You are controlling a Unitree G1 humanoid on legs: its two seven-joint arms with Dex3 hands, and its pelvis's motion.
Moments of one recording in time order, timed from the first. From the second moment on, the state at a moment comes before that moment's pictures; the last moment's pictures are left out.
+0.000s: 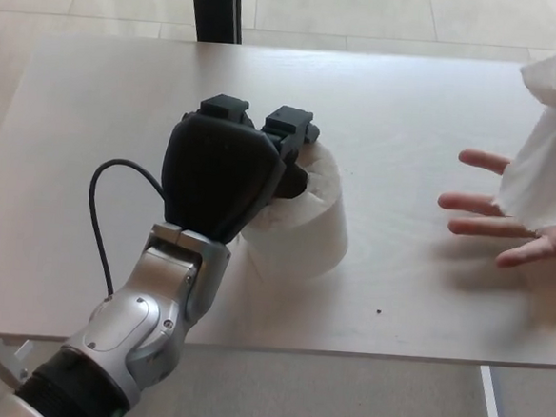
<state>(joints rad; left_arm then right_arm) -0.46 0.29 -0.57 0.32 0.97 0.12 0.57 -0.44 -0.49 0.00 0.21 -0.21 0.11 -0.25</state>
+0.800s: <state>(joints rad) -0.42 0.30 -0.56 0.27 0.96 0.12 0.57 -0.52 -0.82 0.38 0.47 -0.53 0.01 -0.29</state>
